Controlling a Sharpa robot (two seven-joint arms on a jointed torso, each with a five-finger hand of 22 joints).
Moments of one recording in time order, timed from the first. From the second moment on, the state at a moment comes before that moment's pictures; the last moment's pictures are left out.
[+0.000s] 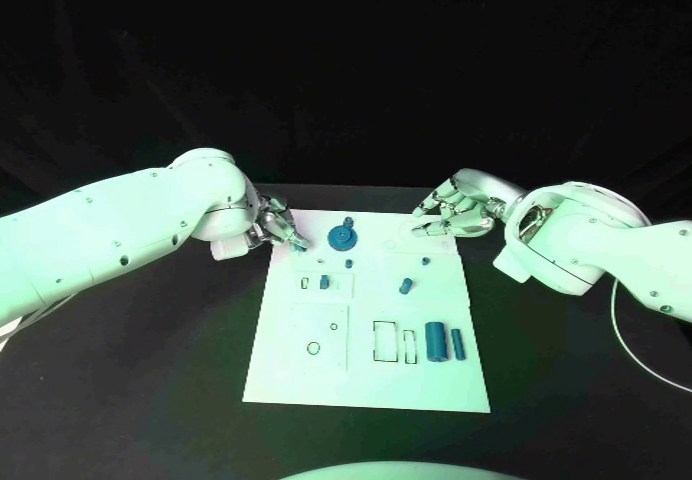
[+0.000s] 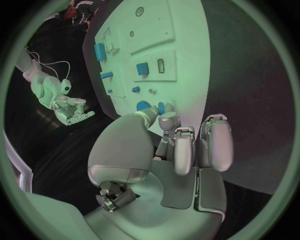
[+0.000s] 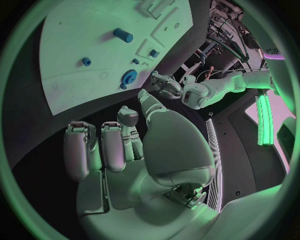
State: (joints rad) left arm 1.39 -0.64 -0.02 1.28 -0.95 0.27 -0.61; left_hand 1.25 -0.02 0.50 0.19 0.05 0.79 0.06 0.64 0.81 1.24 -0.01 1.13 0.98 1.47 -0.06 1.57 1.31 0.06 1.46 0.04 1.41 1.31; right arm 1.35 -0.97 -0.07 1.70 -1.12 -0.28 -0.23; right_hand 1.27 -0.07 0.13 0.06 0.19 0.98 0.14 0.08 0.07 1.27 0.05 0.97 1.08 1.47 -0.02 1.38 1.25 0.05 1.42 0.09 1.47 1.31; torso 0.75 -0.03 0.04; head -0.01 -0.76
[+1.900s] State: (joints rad) left arm 1.30 -0.74 -0.03 1.49 -1.14 0.27 -0.56; left_hand 1.20 -0.07 0.59 0.15 0.04 0.81 0.06 0.65 0.82 1.24 -0.01 1.13 0.96 1.47 -0.06 1.57 1.31 0.06 1.46 0.04 1.41 1.31; right arm 1.33 -0.95 -0.07 1.70 -1.11 -0.29 -0.22; right_hand 1.28 -0.06 0.13 0.06 0.19 0.98 0.14 0.08 0.07 1.27 0.05 0.96 1.07 1.47 -0.02 1.38 1.25 0.05 1.41 0.09 1.46 1.31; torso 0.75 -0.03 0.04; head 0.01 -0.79
